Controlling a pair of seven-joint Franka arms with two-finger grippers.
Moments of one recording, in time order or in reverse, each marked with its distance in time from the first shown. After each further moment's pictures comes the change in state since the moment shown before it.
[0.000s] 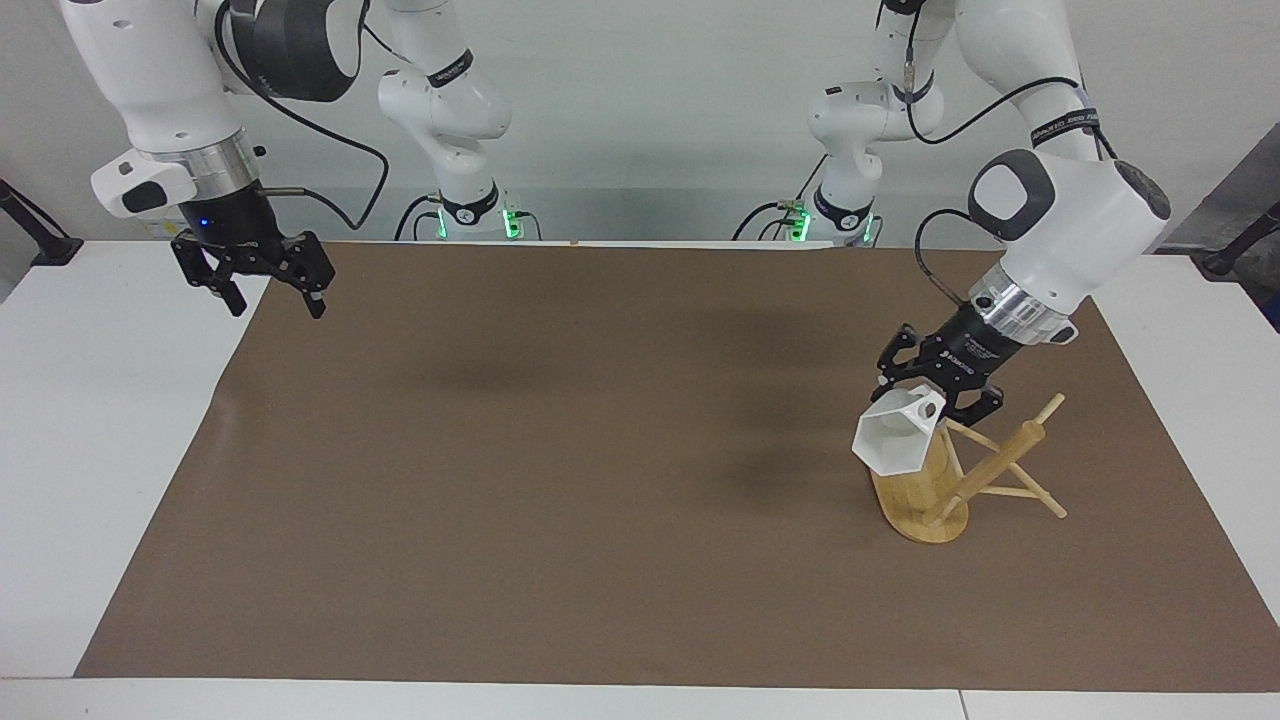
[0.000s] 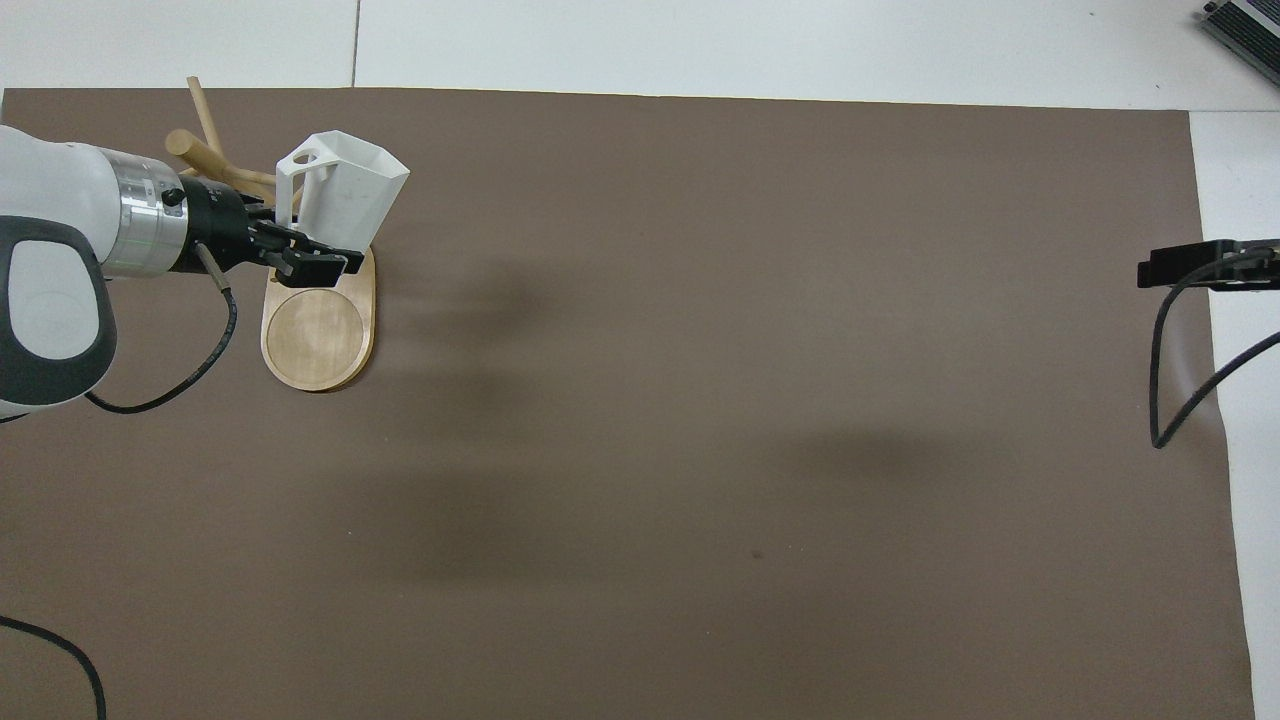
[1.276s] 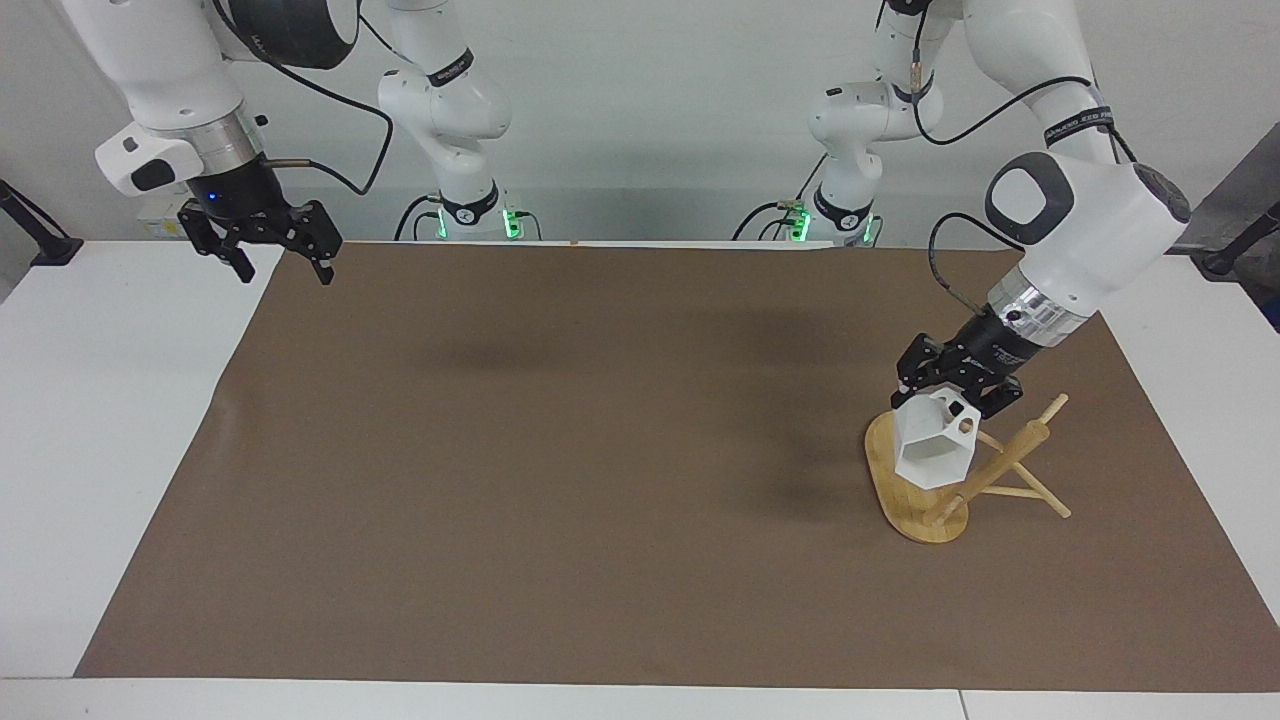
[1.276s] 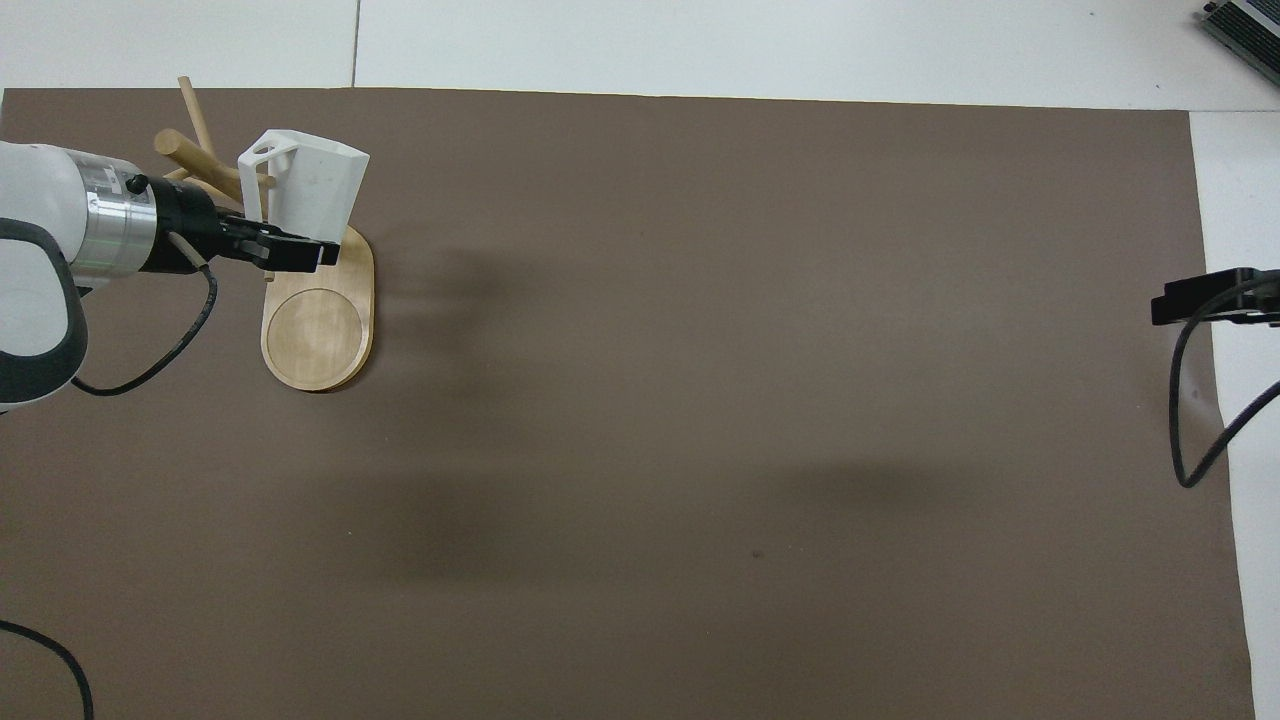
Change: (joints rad) left arm 0.031 -0.007 0.001 -0.022 0.034 -0.023 -0.295; right arm 0.009 -0.012 0.003 0.050 -0.002 -0.134 0.000
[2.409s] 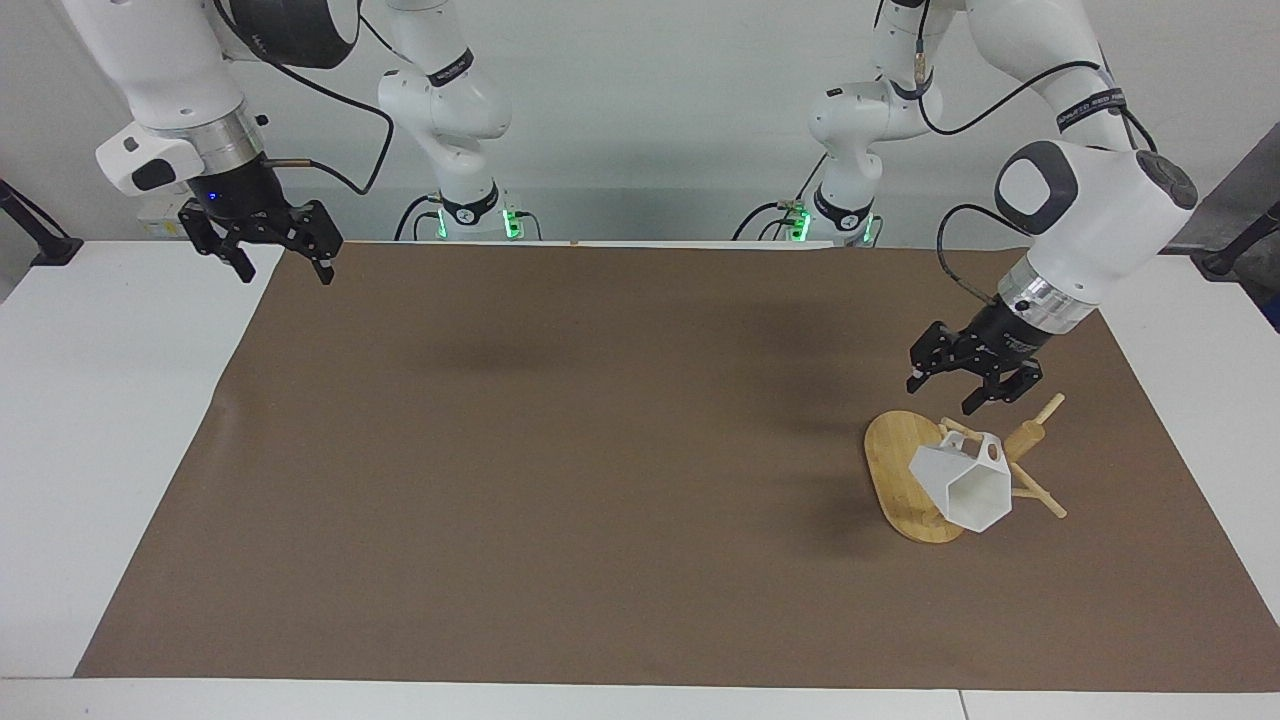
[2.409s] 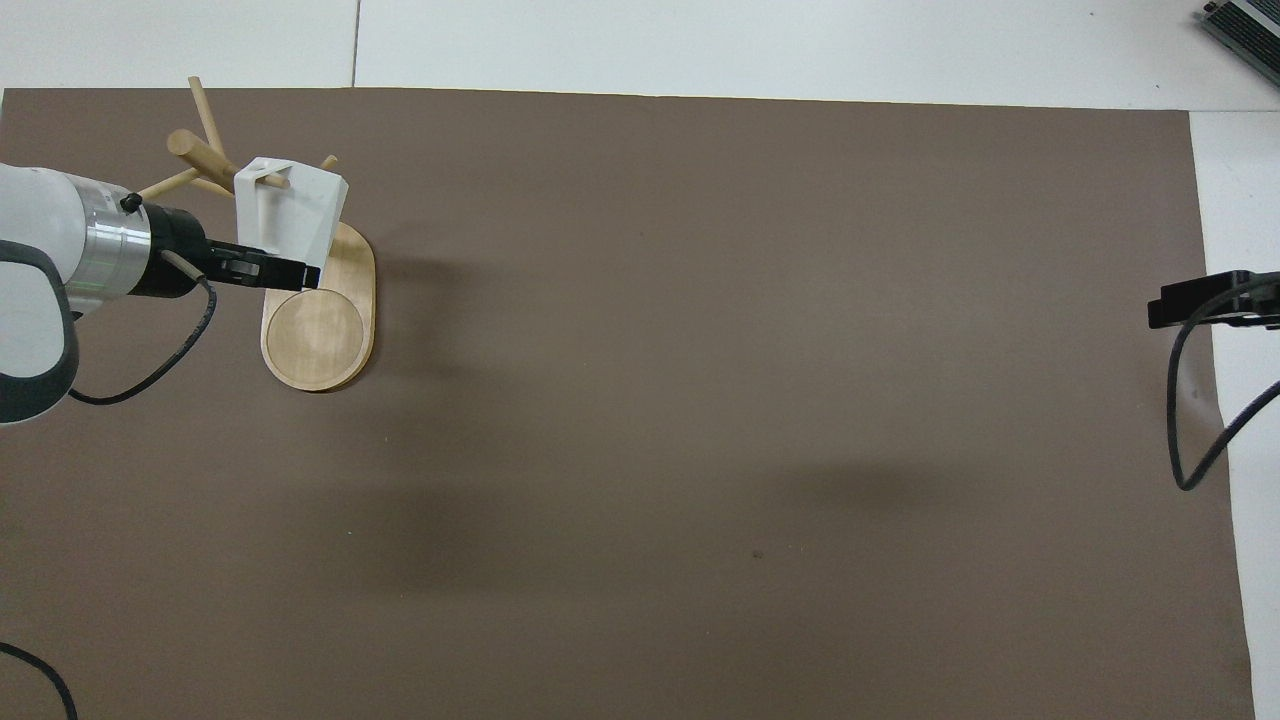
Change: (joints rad) left arm 0.022 -0.055 0.006 -0.025 0.110 -0.067 -0.009; right arm 0.000 -0.001 0.000 0.000 0.000 0.000 0.000
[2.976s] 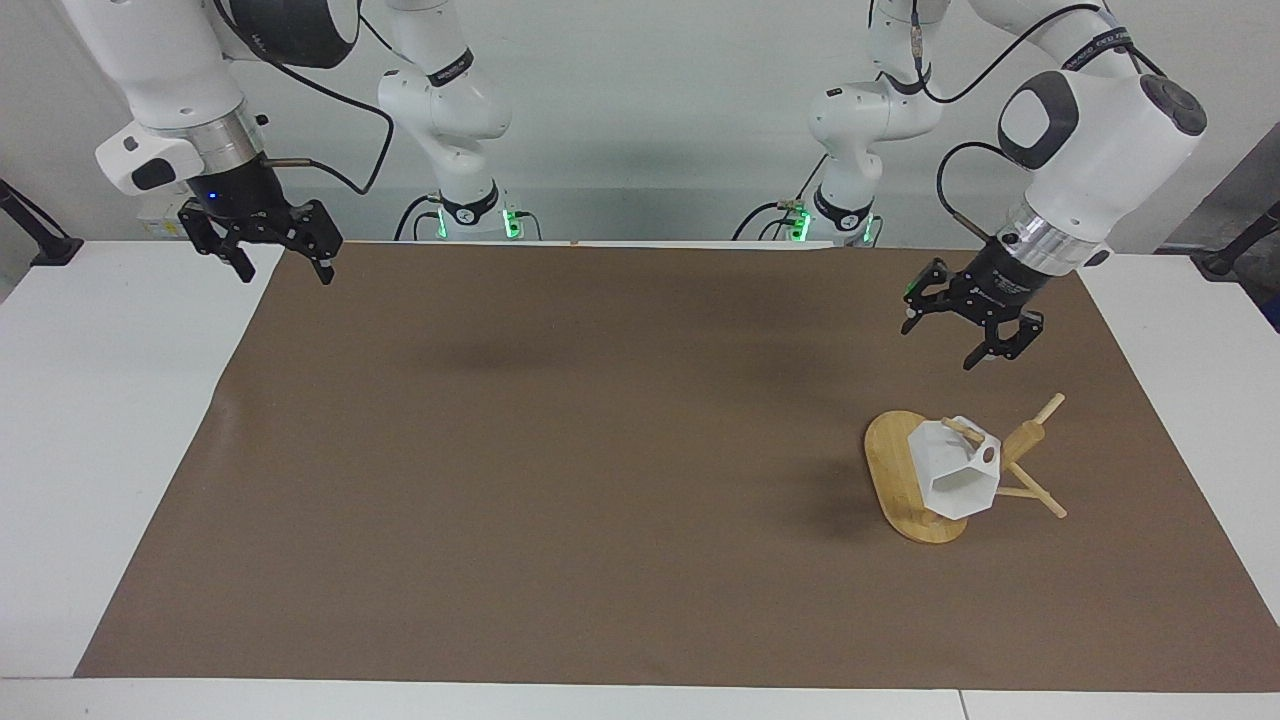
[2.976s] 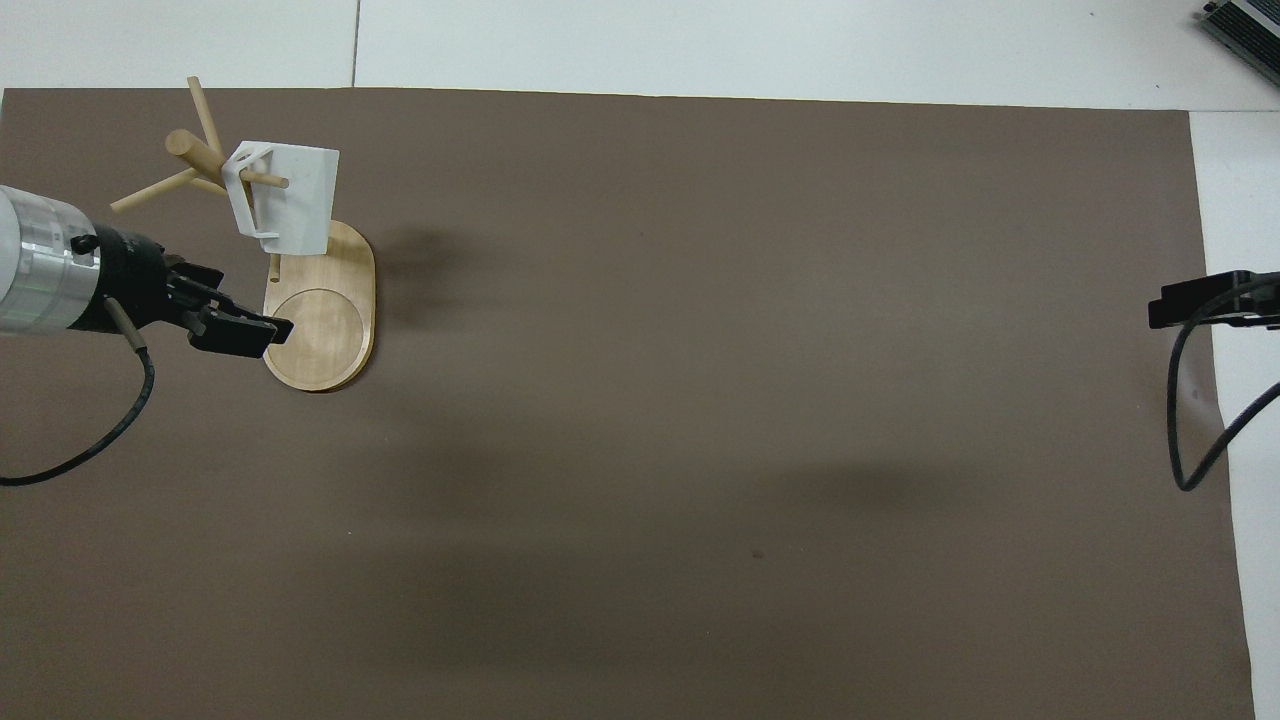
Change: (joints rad) left arm -0.003 -0.117 -0.026 0.008 0.023 -0.148 0.264; right arm 0.000 0.000 0.000 0.000 0.000 0.000 0.000
